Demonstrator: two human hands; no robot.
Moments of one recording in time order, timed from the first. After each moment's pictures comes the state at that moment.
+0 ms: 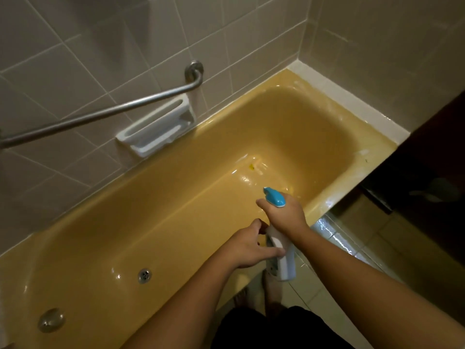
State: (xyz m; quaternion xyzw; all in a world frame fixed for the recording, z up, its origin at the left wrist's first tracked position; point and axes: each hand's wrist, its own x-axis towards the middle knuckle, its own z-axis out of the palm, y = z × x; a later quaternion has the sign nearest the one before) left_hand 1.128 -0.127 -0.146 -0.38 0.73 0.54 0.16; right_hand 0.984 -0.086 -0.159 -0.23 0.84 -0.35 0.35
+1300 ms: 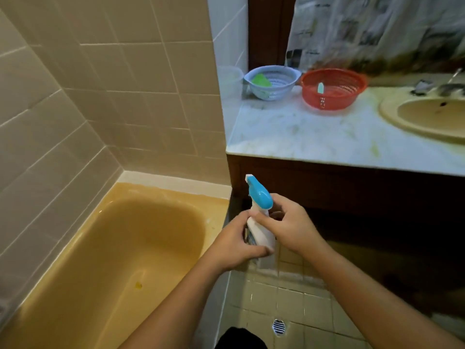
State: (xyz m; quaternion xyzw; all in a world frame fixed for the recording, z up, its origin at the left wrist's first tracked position) left_hand 0.724 0.038 -0.046 -0.02 0.84 0.53 0.09; right_hand 0.668 0.206 -0.014 -0.20 0.80 -0.55 0.12
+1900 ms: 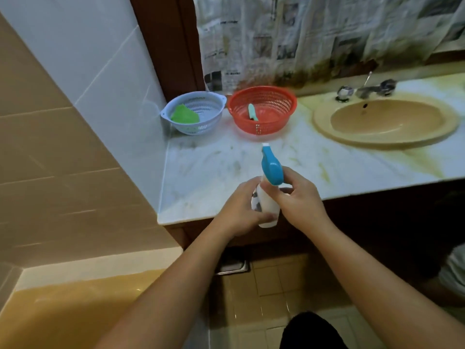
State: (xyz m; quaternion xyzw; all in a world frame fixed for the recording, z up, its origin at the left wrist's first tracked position) left_hand 0.391 0.124 -0.025 0.17 0.87 0.46 0.10; right_hand 0.422 0.286 0.006 -0.01 0.81 -0.59 -0.06
